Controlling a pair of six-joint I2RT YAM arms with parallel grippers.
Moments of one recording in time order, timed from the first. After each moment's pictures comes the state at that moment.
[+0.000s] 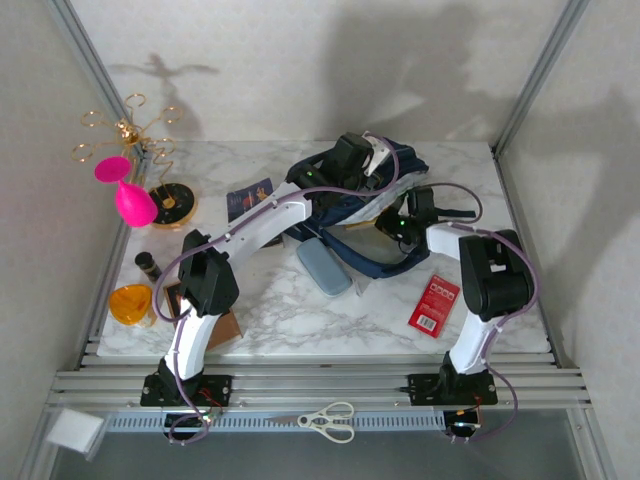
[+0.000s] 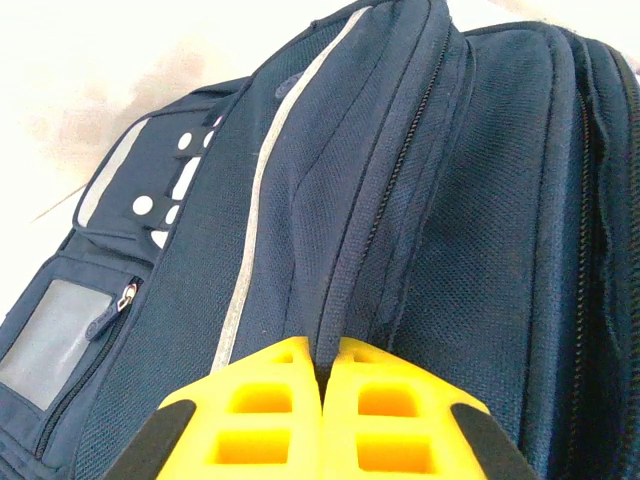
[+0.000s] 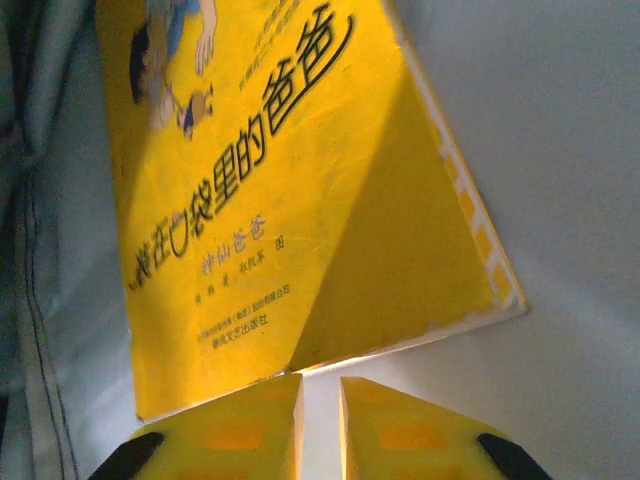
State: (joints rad) left arm -0.76 2.13 2.11 -0.57 -0.11 0.02; right arm 0.22 1.84 0.99 0.07 -0.32 0.64
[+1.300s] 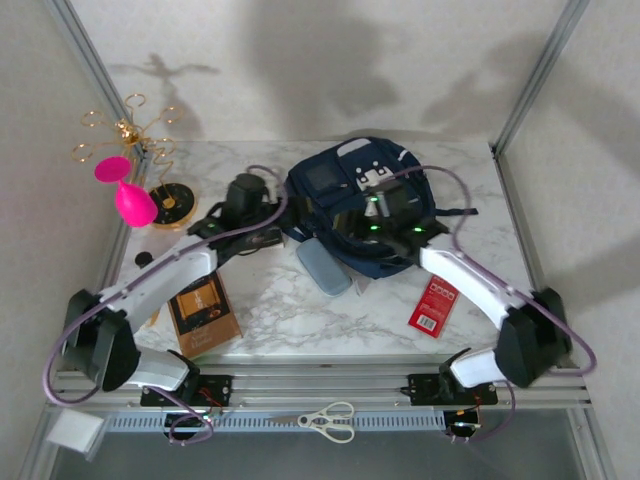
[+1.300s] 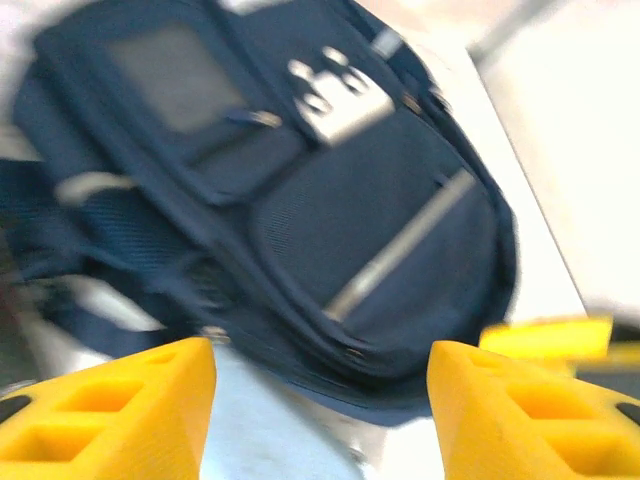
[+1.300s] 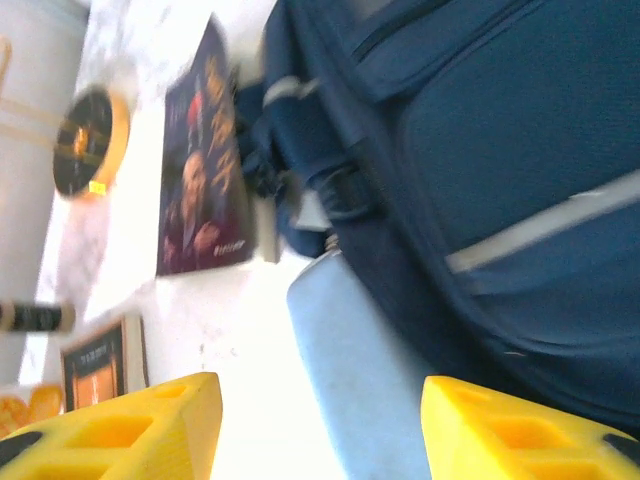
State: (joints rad) left arm -0.48 1.37 1.04 -0.19 0.11 -0.59; right arm 0.64 1.48 1.12 -0.39 -0.14 0.67
